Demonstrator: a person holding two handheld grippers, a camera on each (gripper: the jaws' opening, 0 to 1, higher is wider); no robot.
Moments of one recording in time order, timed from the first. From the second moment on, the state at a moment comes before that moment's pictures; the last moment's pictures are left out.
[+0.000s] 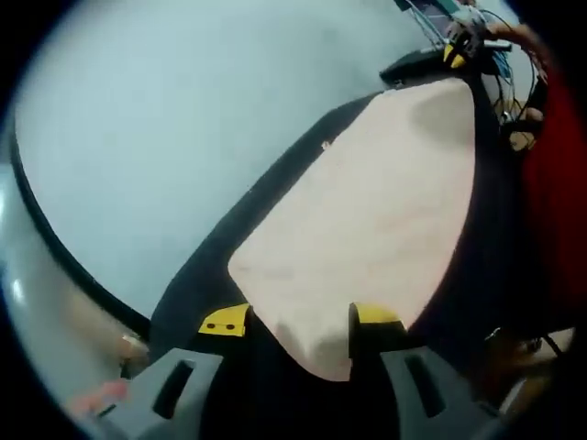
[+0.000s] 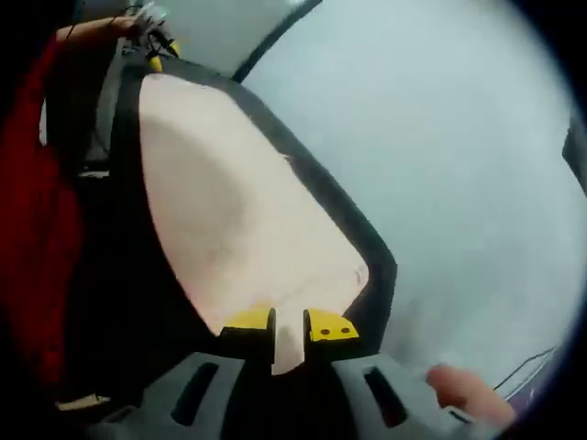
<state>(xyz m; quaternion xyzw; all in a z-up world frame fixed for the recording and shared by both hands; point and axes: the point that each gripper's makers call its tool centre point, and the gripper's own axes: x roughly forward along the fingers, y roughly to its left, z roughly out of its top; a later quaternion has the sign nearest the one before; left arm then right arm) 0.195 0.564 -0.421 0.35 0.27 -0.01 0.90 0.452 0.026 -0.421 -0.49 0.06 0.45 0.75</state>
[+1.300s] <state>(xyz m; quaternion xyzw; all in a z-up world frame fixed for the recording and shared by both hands) 0.167 0.561 -0.454 0.45 0.36 -0.14 0.80 0.462 0.010 -0.441 -0.57 0.09 0.47 0.67</state>
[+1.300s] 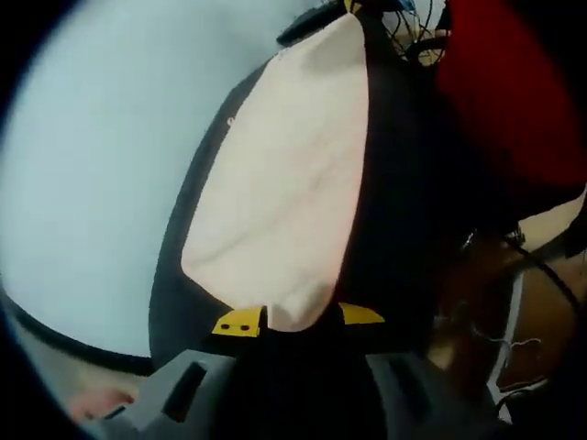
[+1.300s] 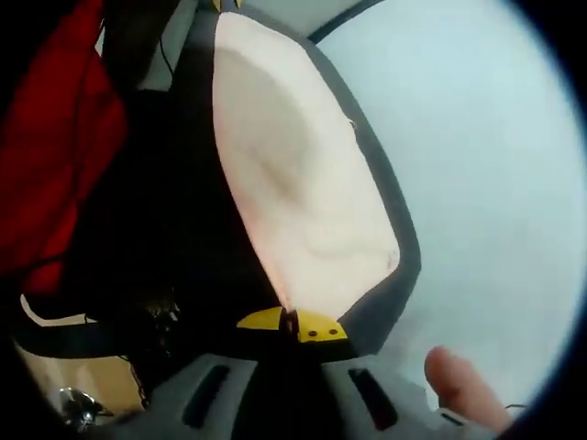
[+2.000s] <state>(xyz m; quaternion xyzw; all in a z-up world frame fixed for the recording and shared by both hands) 0.195 0.564 -0.388 0.48 0.42 -0.17 0.75 0.491 0.030 -0.386 -0.54 0.11 0.48 0.68</state>
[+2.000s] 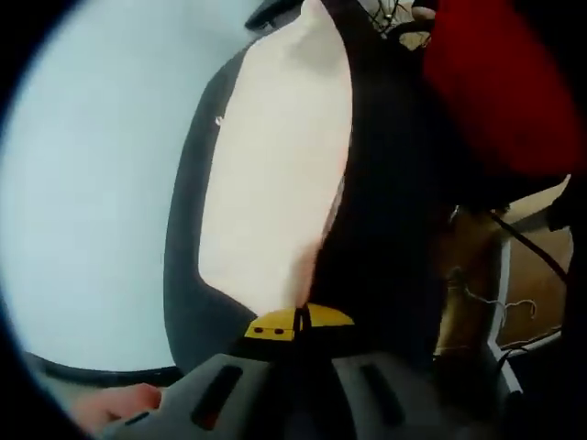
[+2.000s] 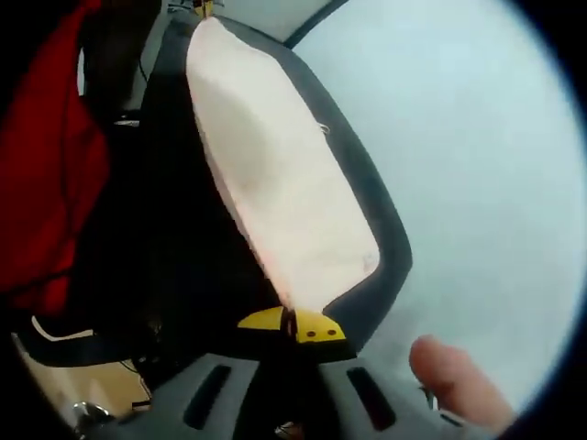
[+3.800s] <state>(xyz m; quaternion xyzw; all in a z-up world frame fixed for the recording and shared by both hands) 0.421 0.710 -0.440 0.42 0.53 -0.13 0.73 0.742 0.165 -0.429 -0.55 0.21 0.43 0.68</state>
